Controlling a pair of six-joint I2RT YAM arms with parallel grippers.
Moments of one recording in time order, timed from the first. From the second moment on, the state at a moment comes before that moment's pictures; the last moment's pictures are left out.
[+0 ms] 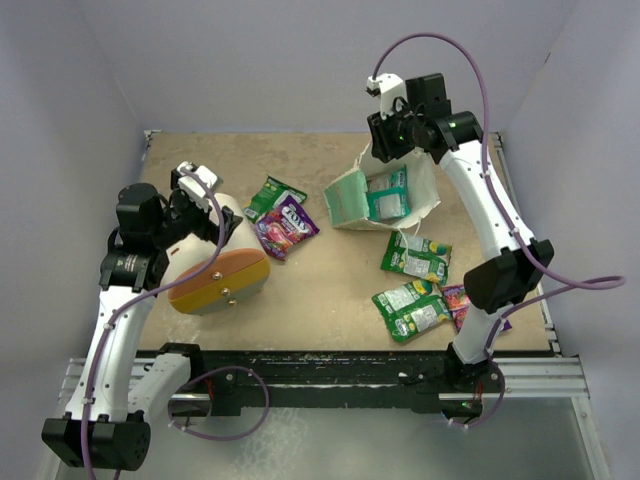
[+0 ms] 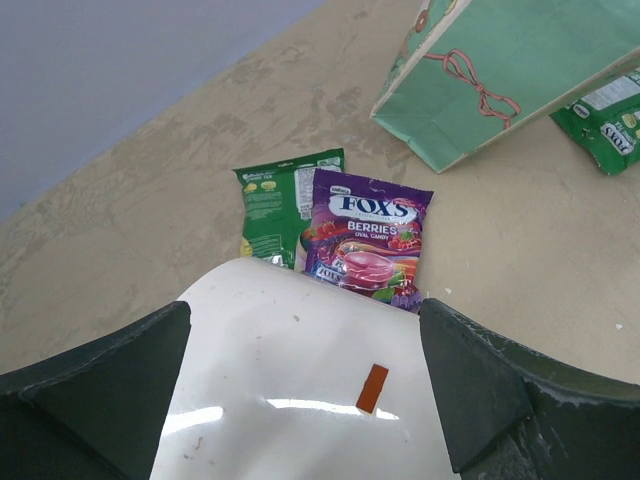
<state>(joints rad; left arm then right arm) -0.05 0.86 0.97 -0.41 0.52 0.31 0.33 1.84 2.11 -0.95 -0.17 -0.23</state>
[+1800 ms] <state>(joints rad) -0.07 0.96 1.06 -0.50 0.52 0.38 0.33 1.52 1.82 -0.80 -0.18 -0.26</state>
